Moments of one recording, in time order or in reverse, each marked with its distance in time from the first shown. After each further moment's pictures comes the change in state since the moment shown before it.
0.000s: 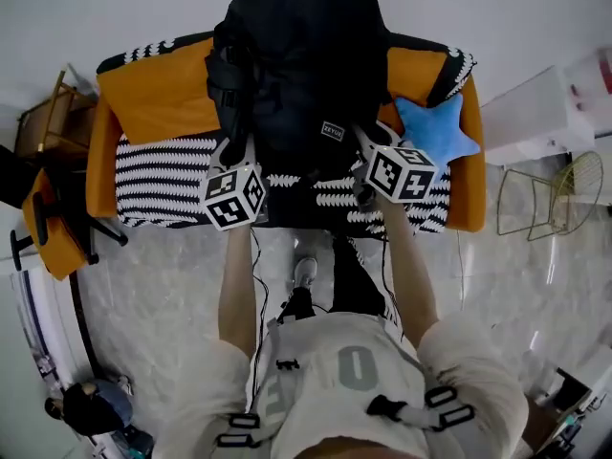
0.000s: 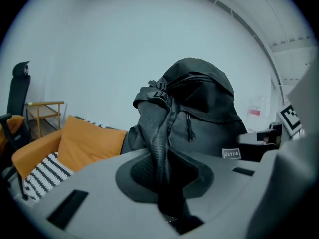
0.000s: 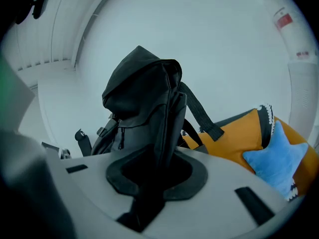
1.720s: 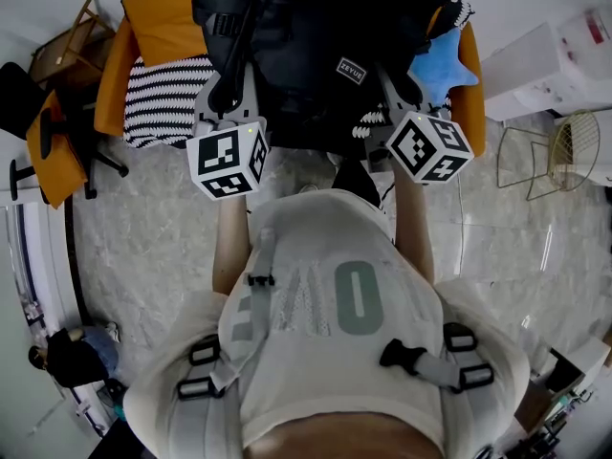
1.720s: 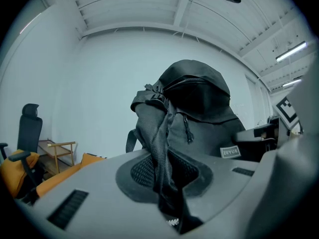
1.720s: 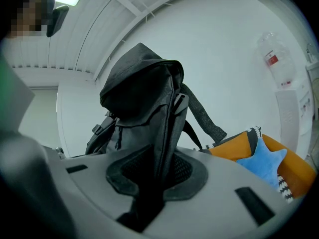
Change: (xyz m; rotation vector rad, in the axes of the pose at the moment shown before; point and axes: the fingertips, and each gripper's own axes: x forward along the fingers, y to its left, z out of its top) left arm -0.272 -0.049 0.051 0.204 -0.309 -0.014; right arm -0.219 0.158 -0.013 -0.095 -0.272 0.045
